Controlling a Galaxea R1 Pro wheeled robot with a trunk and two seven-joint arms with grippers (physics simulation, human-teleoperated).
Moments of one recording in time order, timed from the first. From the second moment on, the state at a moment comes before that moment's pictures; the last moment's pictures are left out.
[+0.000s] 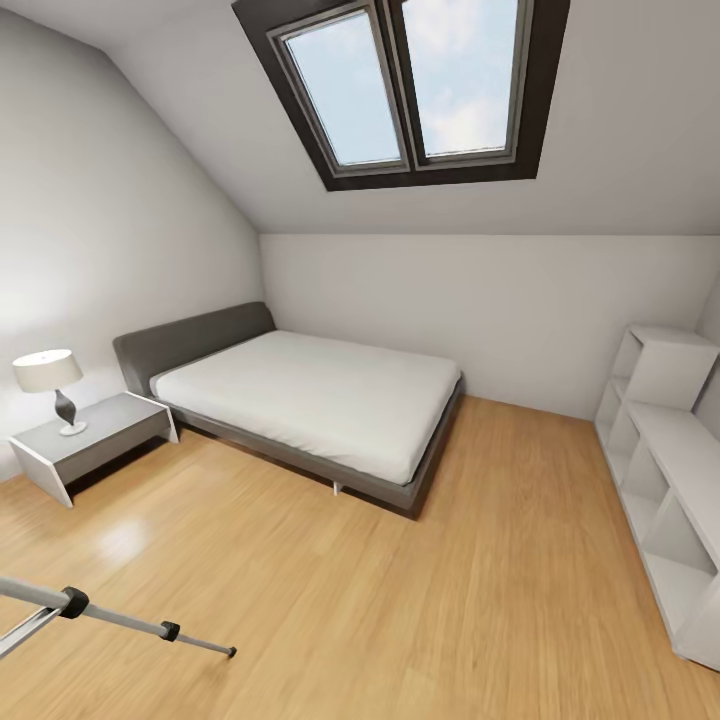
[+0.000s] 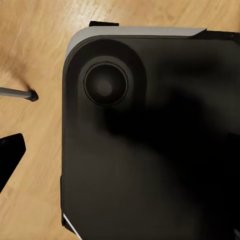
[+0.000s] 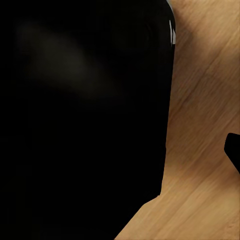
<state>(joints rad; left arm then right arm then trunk) 0.00 -0.01 0.01 -0.04 0.07 -0.06 0.01 0.00 0.00 0.01 0.00 0.00 0.00 0.00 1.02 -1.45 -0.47</state>
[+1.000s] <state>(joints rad) 0.00 -0.01 0.01 -0.04 0.07 -0.06 0.01 0.00 0.00 0.01 0.00 0.00 0.00 0.00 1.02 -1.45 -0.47</state>
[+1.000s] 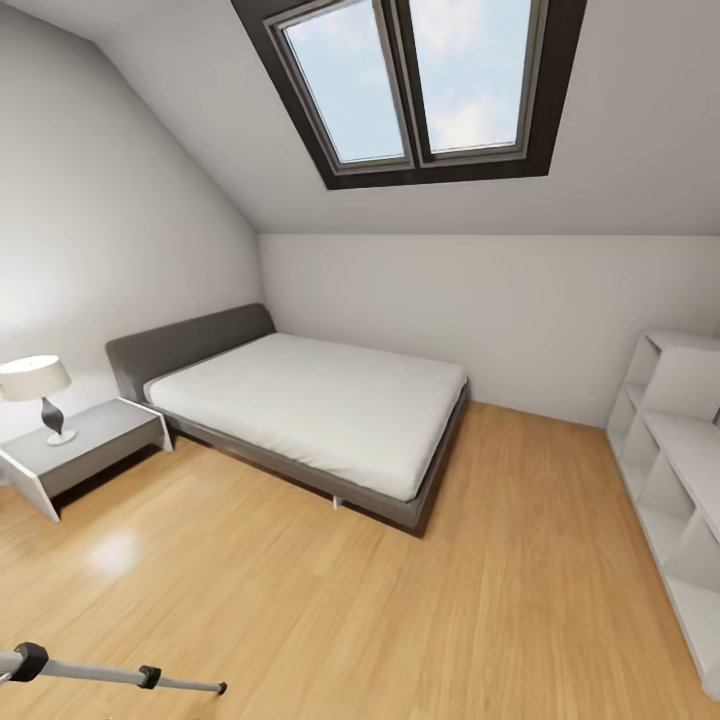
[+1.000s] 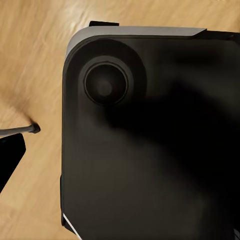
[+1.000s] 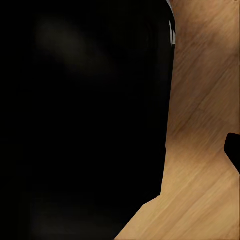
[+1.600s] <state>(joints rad) 0.00 -0.01 0.01 -0.04 0.07 -0.06 0.01 0.00 0.00 0.01 0.00 0.00 0.00 0.00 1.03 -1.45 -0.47</state>
